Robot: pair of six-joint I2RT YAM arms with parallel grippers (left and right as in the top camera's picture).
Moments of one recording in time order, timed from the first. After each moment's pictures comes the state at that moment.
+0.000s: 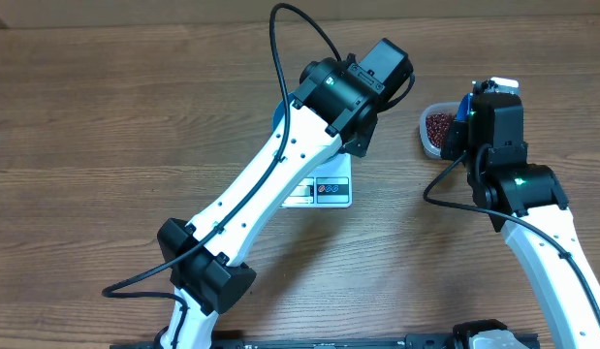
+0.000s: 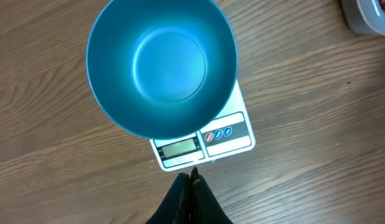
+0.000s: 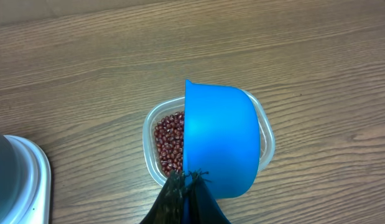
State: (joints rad) left arm -0.76 2.08 2.32 -1.53 -0.24 -0.39; right arm 0.14 1.26 1.06 -0.57 0.30 0.23
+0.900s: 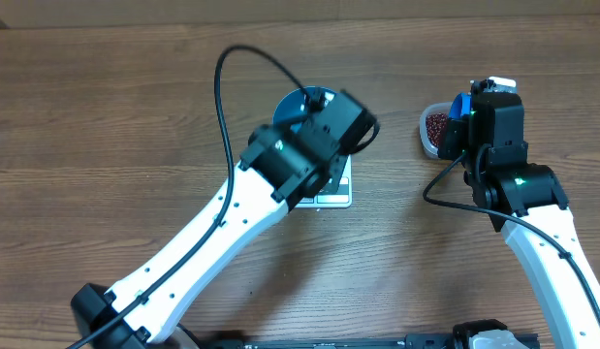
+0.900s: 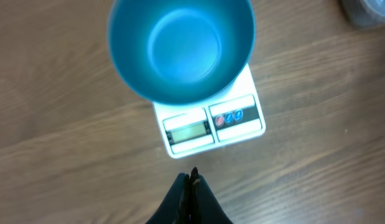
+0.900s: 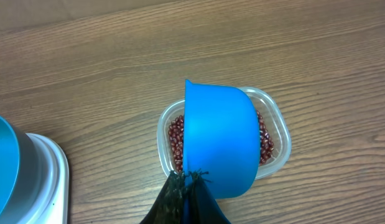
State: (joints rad) left arm -0.78 1.64 1.66 -1.18 -0.29 -0.42; right arm 0.14 1.26 1.06 -0.57 0.25 0.25
